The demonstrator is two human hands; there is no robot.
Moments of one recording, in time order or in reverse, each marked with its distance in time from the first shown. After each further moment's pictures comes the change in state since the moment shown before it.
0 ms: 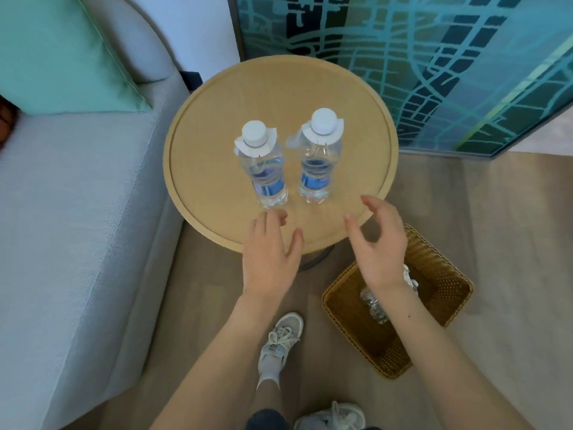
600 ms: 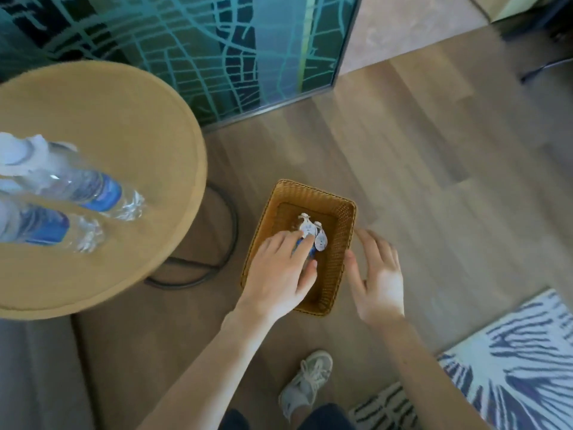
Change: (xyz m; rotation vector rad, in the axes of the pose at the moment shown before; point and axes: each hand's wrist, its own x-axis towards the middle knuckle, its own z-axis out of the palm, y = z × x) left_hand -0.092 0.151 0.142 0.195 -0.639 0.848; right_hand -0.145 0.084 -0.208 -0.404 0.205 0.456
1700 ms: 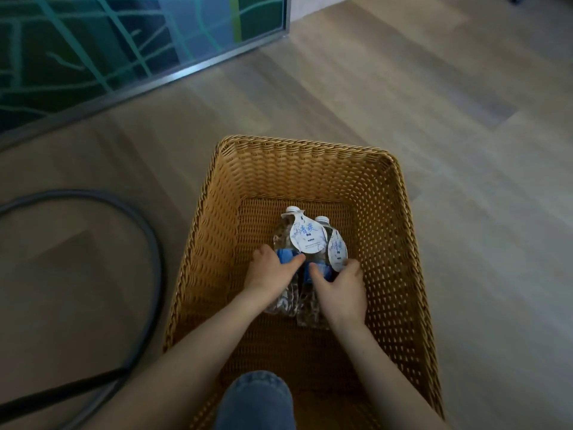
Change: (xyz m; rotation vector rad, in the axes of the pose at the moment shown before) left_hand 0.145 -0.239 0.537 -0.388 -0.342 -0.592; right_hand 0.111 0.329 0.465 0.068 0.098 0.647
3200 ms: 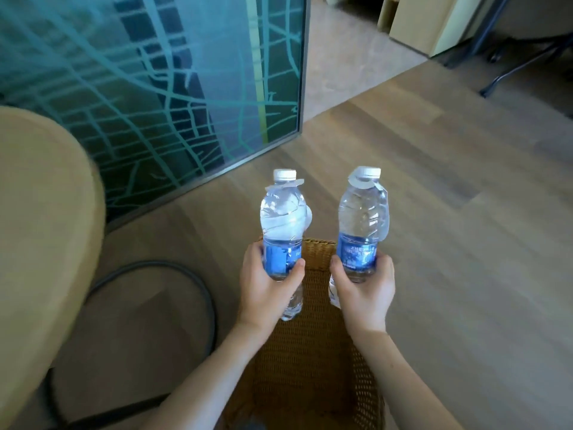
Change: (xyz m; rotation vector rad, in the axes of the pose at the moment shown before) left_hand -0.196 0.167 -0.239 -0.540 0.506 0.483; right_hand -0.081 -0.200 -0.239 0.577 0.348 -0.353
